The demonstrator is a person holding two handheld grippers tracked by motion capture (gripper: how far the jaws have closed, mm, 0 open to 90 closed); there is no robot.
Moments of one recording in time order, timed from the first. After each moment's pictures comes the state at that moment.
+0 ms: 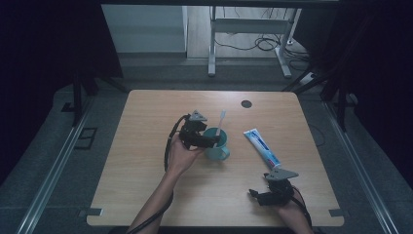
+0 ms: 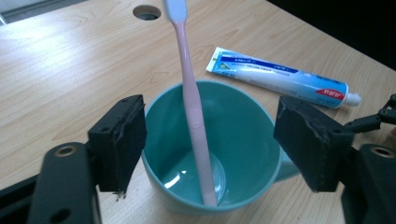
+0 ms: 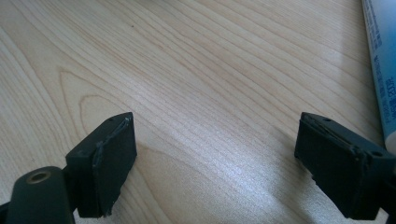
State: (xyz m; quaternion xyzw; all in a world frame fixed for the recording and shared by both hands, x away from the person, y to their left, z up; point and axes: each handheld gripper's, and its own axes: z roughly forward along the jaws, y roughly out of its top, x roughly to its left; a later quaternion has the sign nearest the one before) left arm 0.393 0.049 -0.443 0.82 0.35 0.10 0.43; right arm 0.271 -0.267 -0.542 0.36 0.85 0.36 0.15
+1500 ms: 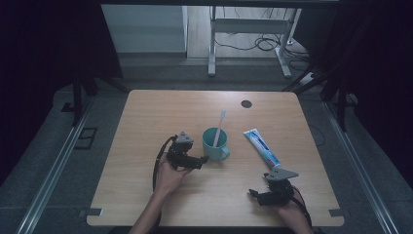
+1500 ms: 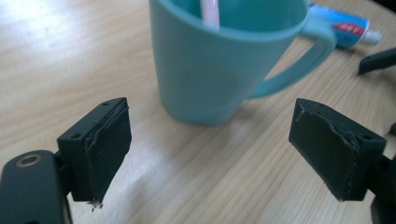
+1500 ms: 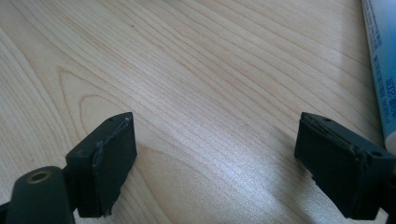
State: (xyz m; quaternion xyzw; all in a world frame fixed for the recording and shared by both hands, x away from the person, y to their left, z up) left arm 0.350 0.085 -0.498 0.82 0.38 0.08 0.42; right arm 0.271 -0.267 -0.542 0.36 0.85 0.36 0.15
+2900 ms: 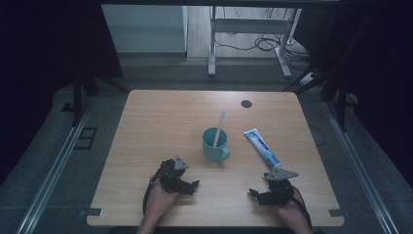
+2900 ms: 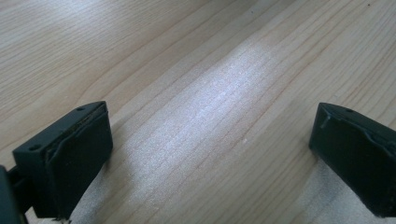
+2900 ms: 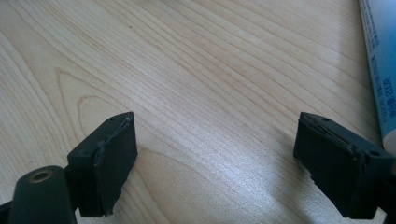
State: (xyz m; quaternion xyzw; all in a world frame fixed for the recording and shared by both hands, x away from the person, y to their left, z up) left arm 0.300 0.100 -0.544 0.85 0.38 0.13 0.33; right arm 0.271 -0.267 -0.542 0.36 0.85 0.36 0.15
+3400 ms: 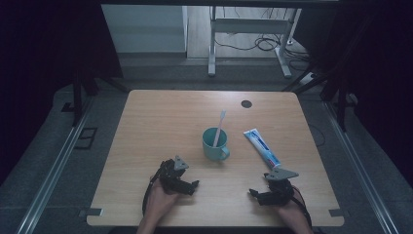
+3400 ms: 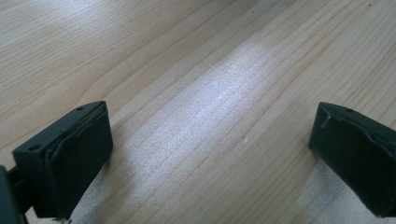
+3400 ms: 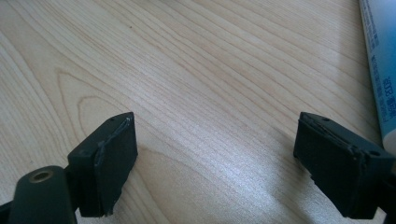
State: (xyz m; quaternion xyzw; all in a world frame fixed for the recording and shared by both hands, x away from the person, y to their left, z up) left arm 0.300 0.100 -0.545 0.85 0.38 0.13 0.33; right arm 0.271 -0.267 -0.542 0.36 0.85 0.36 0.15
